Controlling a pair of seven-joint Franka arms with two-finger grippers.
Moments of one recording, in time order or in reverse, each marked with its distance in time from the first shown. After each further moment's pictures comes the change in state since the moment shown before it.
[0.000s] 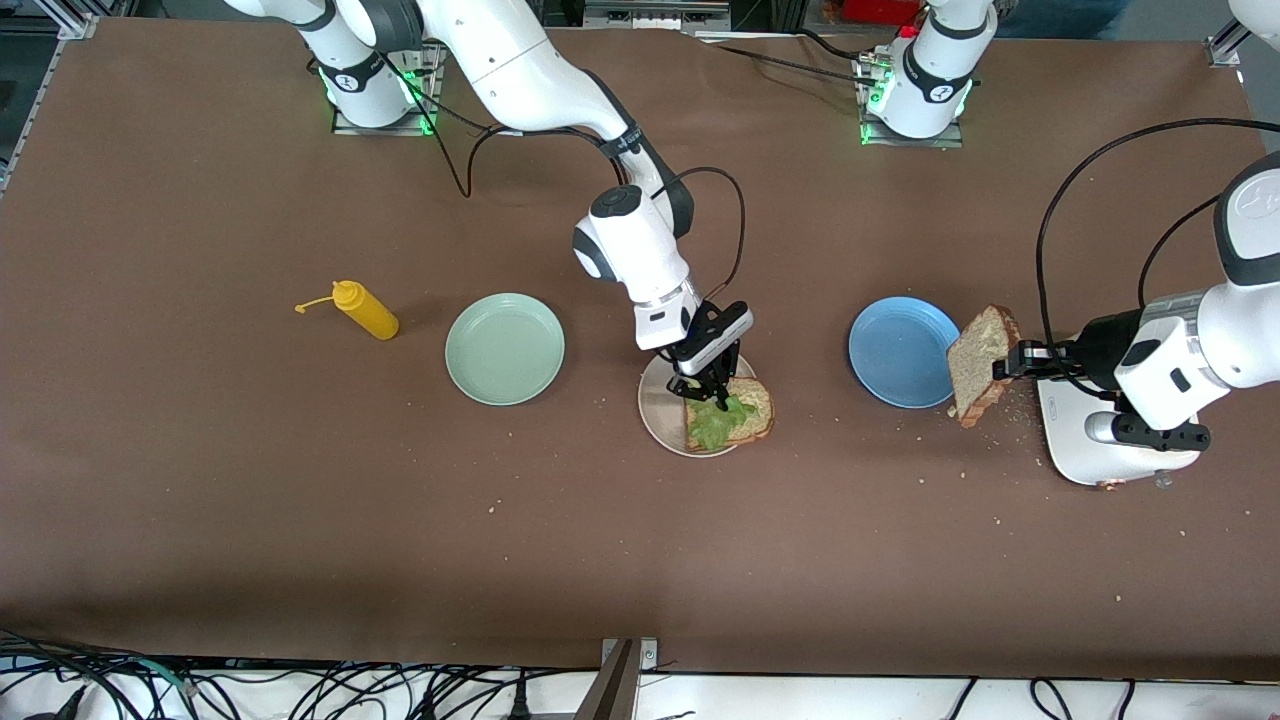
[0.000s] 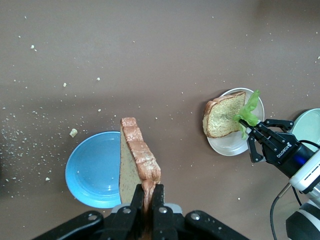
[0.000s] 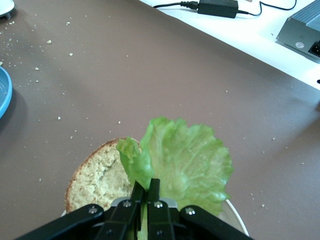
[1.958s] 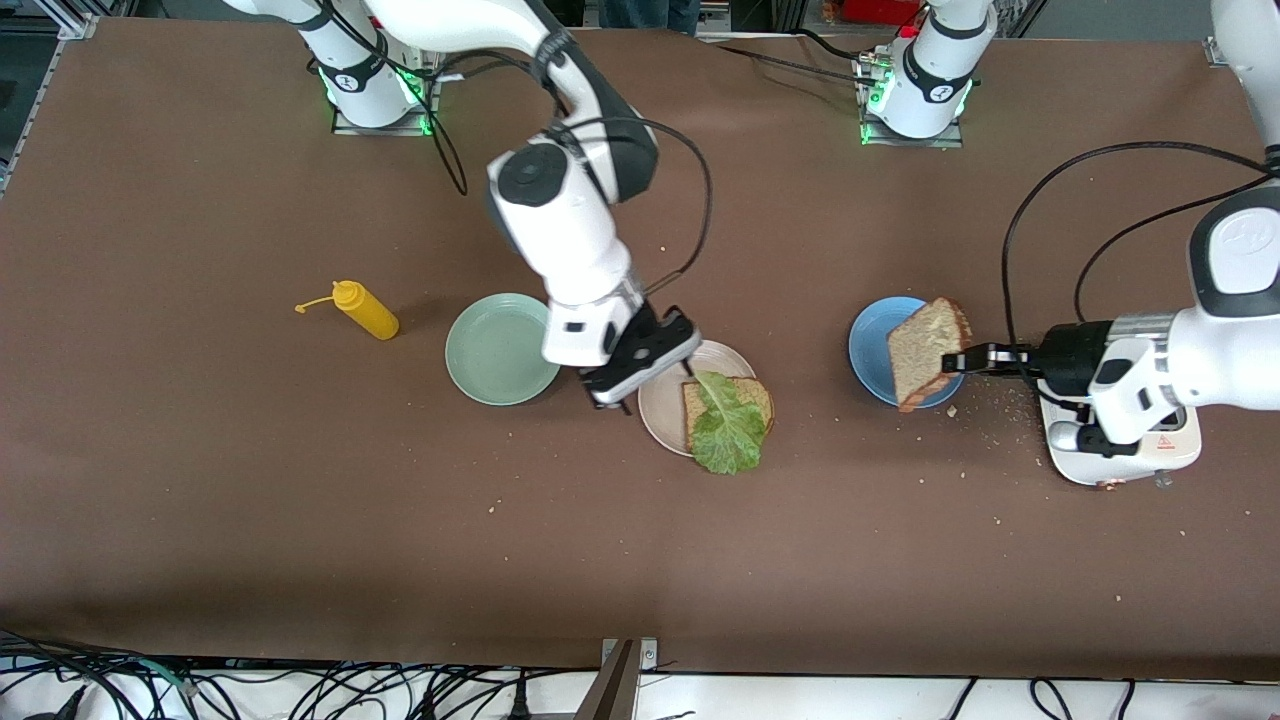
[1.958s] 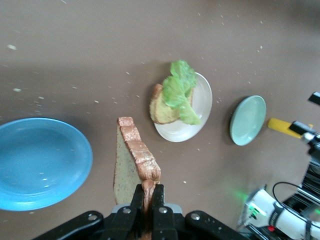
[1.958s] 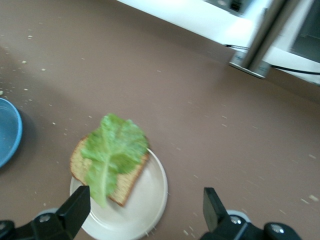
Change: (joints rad) left arm -0.019 0.079 0.001 -0.027 -0.254 -0.010 -0.004; right arm -0.112 -0.373 -0.127 0.058 0.117 -0.829 0.005
